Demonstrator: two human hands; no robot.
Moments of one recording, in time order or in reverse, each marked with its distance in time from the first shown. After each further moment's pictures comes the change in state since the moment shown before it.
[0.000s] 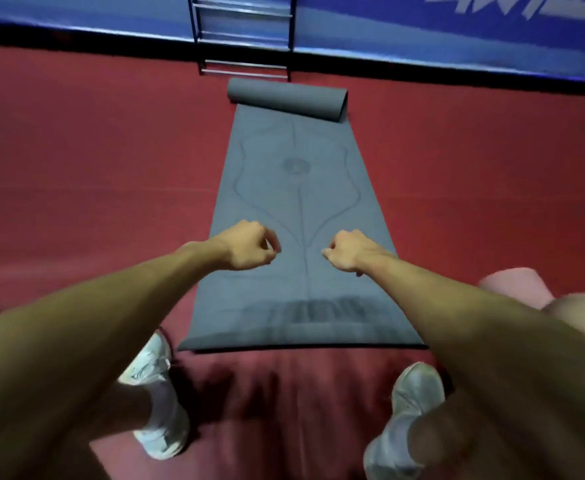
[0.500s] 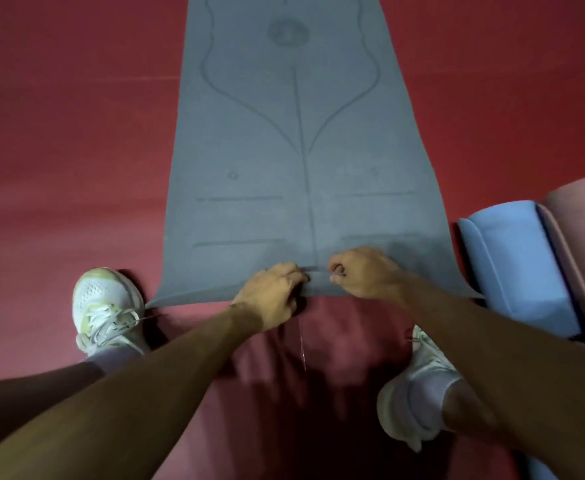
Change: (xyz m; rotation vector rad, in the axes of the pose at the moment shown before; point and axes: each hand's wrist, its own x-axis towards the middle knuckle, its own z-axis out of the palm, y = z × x) left_hand 0.024 -0.037 0.246 0.011 -0.169 0.139; right_hand 0.017 0.071 0.174 -0.010 -0.239 -0.196
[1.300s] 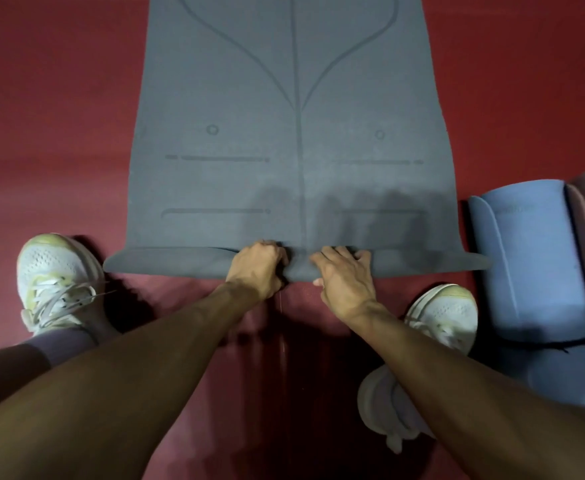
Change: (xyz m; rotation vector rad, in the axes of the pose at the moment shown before) left_hand 0.043 -0.005 0.036 -0.038 0.058 -0.277; right_hand 0.017 0.014 0.094 -0.118 0.279 -0.004
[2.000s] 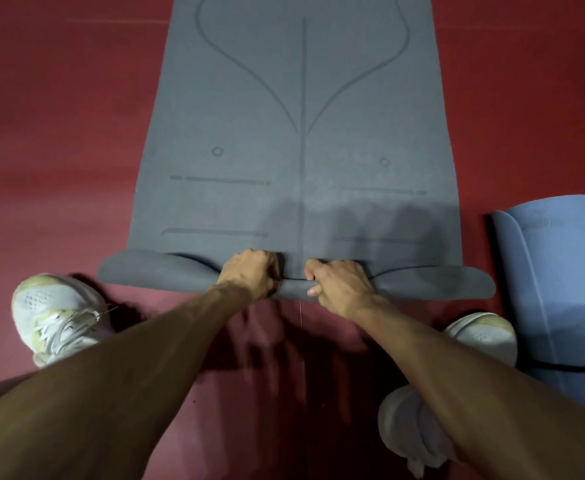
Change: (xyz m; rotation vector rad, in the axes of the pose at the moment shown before) left_hand -0.001 -0.034 -0.024 -0.053 -0.102 -0.225; right_hand 0.033 -0.023 -0.011 0.136 -0.191 -0.091
